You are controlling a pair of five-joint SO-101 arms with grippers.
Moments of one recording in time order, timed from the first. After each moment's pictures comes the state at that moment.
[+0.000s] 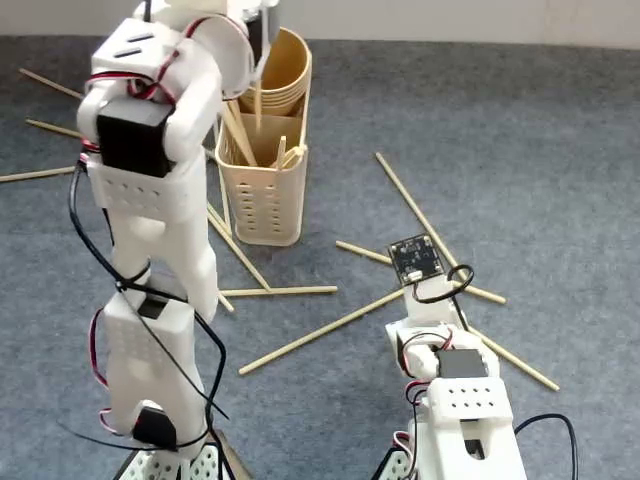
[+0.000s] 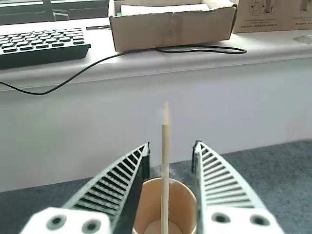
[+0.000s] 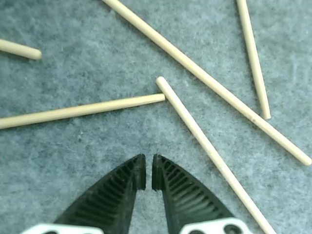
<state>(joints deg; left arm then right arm) 7.5 27.1 -91.2 82.3 5.2 -8.0 -60.3 85.0 40.7 17.8</state>
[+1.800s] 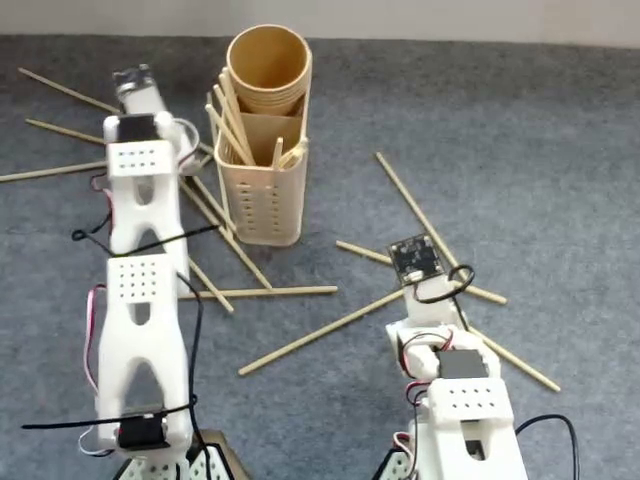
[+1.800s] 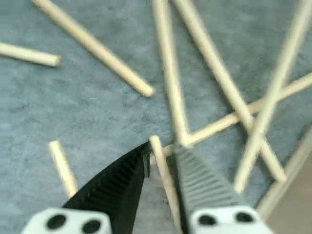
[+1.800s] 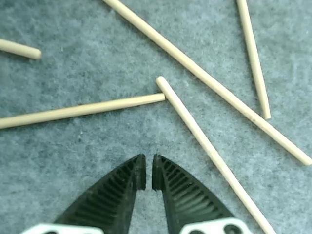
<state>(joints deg) -10.9 81.8 -92.9 94.1 24.1 -8.0 -60.3 85.0 40.7 17.8</state>
